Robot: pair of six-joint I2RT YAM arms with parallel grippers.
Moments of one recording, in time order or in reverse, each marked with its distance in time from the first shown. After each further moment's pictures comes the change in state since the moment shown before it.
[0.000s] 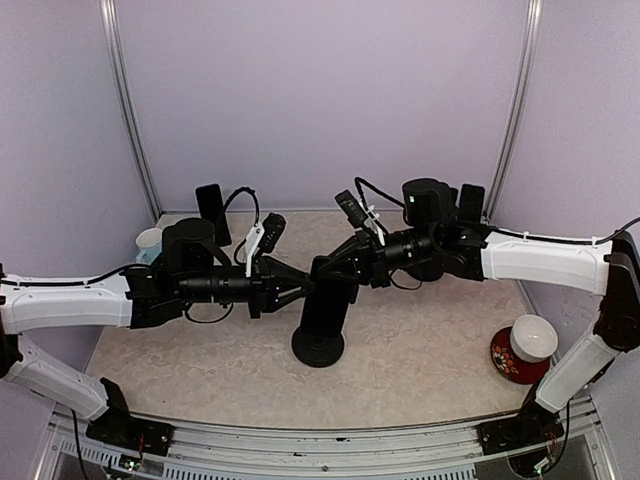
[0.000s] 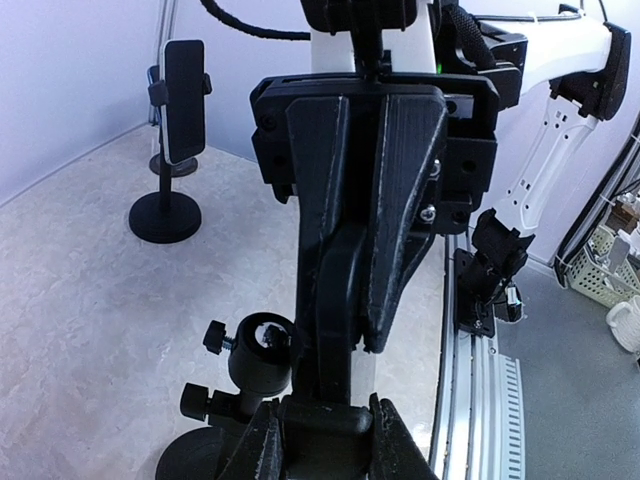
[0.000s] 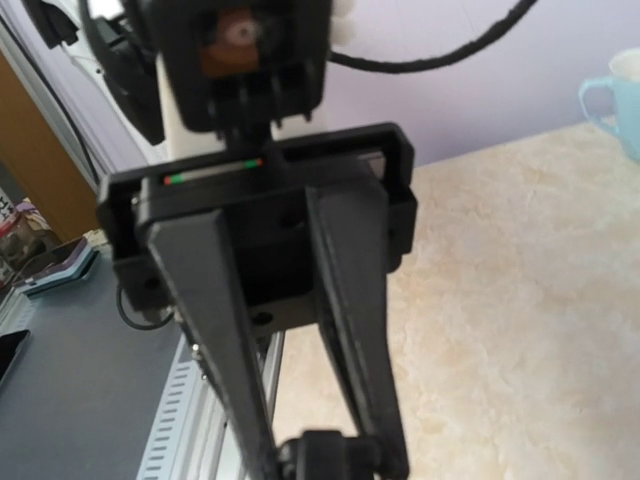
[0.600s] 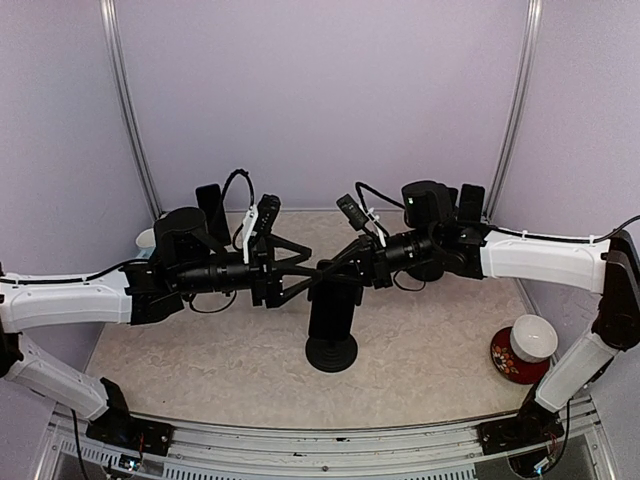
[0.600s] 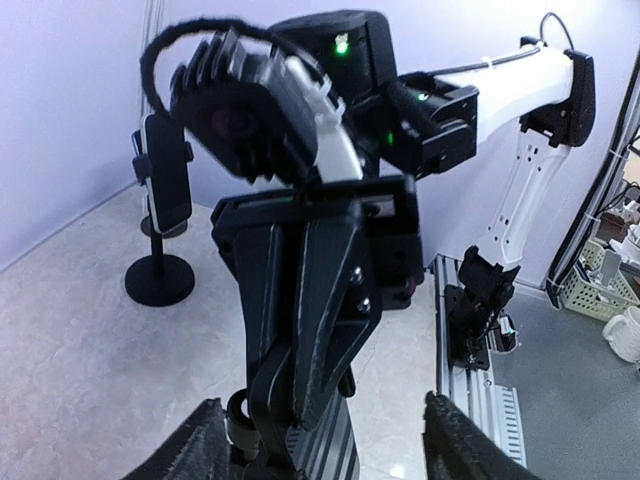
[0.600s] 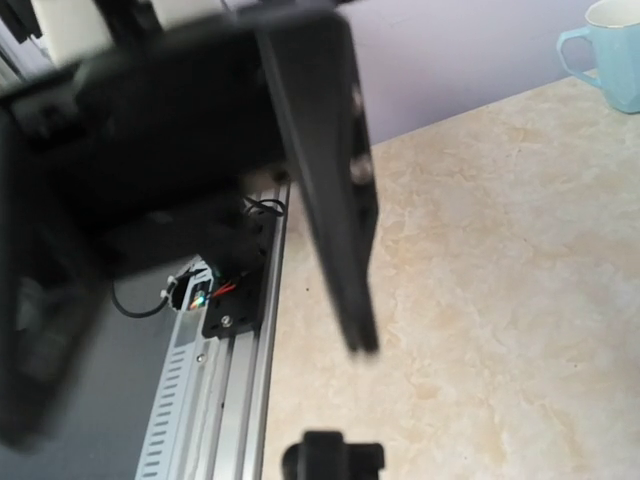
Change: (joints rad) left arm -0.005 0.021 0.034 0.102 0.023 0.008; right arm -0.022 0.013 0.000 -0.058 0.000 0.014
